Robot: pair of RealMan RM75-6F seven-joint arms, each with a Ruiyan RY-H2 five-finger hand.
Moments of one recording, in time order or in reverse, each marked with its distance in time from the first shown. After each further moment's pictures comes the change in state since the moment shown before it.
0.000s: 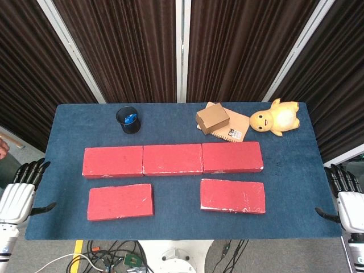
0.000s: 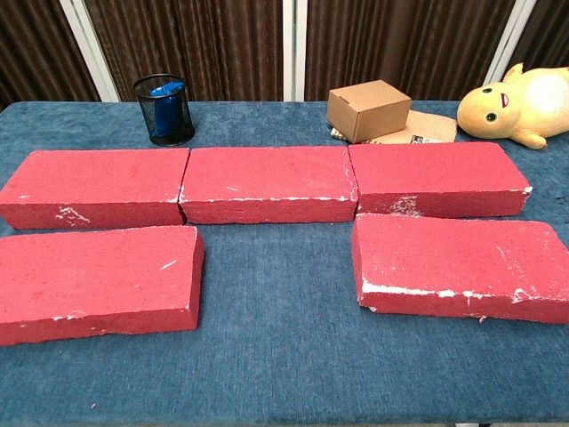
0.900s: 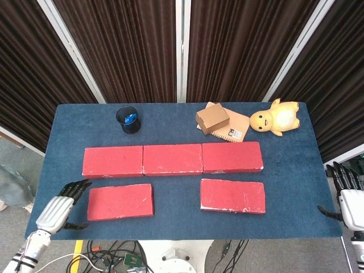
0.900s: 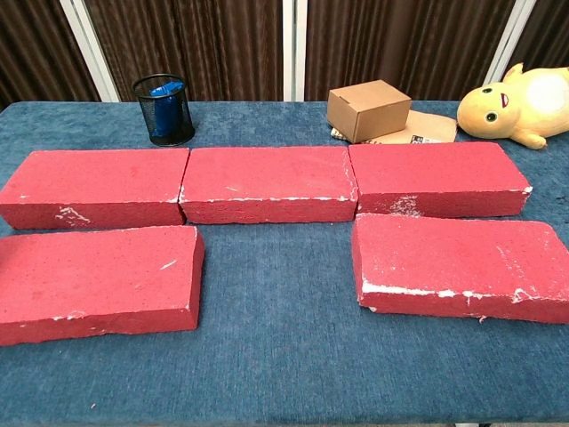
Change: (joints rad) left arm -0.081 -0.048 0.095 -0.145 0.042 -0.247 -0.040; right arm 0.010 0.011 0.008 0.021 -0.002 -0.010 0.023
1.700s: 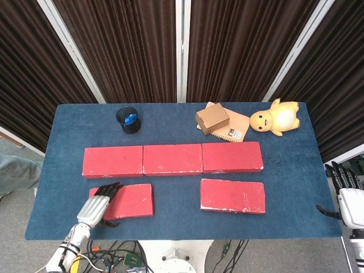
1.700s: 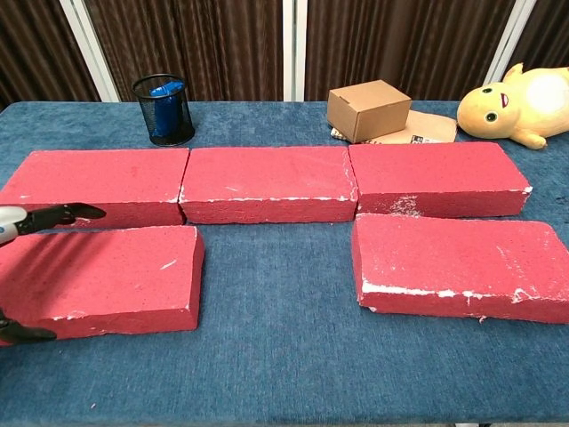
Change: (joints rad) left arm -0.096 -0.291 -0.072 -0.004 -0.305 -0.127 0.315; right arm 0.012 -0.013 0.002 0.026 0.012 -0.024 0.031
